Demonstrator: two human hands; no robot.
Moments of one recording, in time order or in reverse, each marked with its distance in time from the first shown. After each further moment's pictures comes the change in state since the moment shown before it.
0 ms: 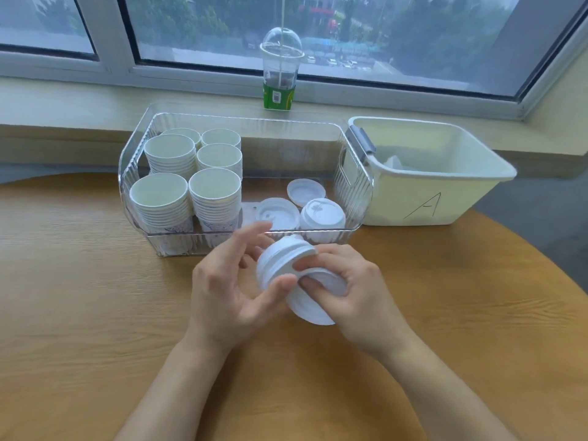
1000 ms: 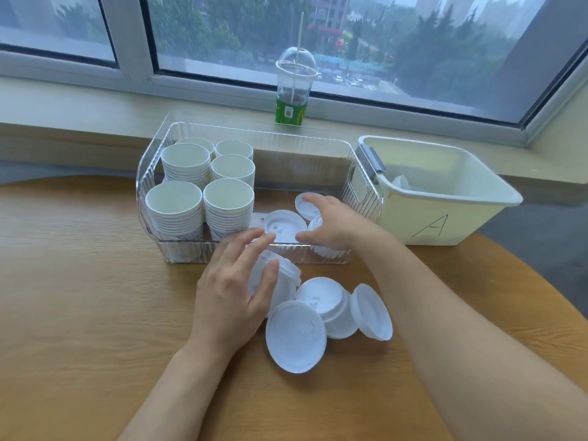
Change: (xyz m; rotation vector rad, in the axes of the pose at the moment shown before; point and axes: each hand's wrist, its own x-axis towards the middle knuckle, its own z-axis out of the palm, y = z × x) left_hand 0.000 -0.025 0.005 0.337 -0.033 -0.078; right_hand 0.154 0.018 -0.007 -0.577 -0.419 0.322
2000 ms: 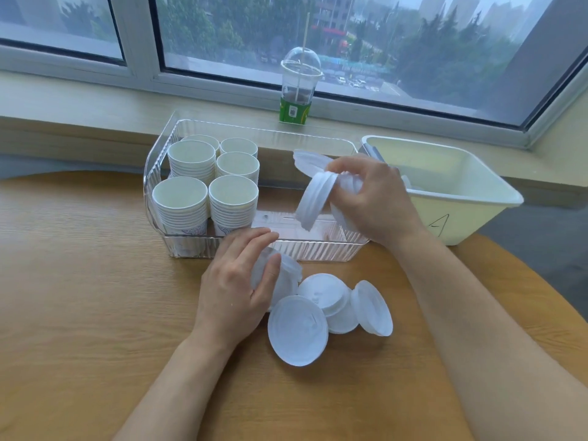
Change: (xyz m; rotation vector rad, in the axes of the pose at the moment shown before) left_hand 0.001 0.001 -0.002 -0.021 -0.007 -0.001; right_hand -0.055 -0.012 -0.040 0.275 0.621 -0.269
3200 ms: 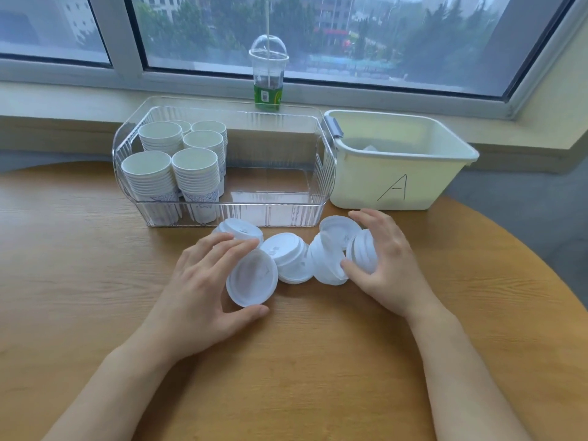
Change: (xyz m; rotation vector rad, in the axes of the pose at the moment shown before) left_hand -0.063 0.033 -0.028 0.185 -0.340 0.186; right_hand -0.167 0.114 -0.024 0.017 -0.062 0.036
